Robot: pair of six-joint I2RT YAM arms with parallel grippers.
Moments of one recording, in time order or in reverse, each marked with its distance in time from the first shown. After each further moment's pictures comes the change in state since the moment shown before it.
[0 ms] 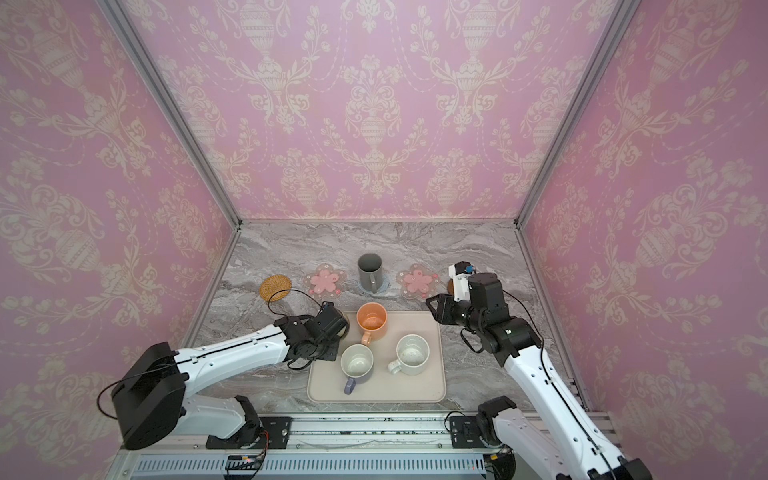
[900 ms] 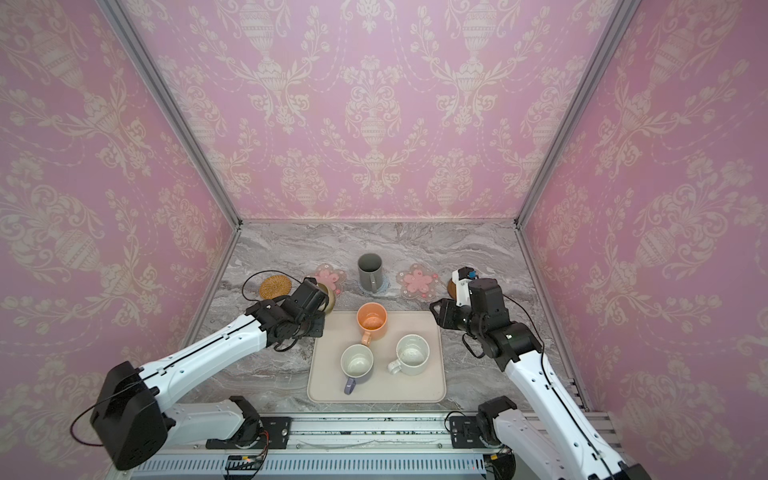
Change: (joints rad) left arm 0.199 -0.087 0.122 -0.048 -0.043 0.147; right arm -0.002 -0.035 -0.043 -0.025 0.046 0.023
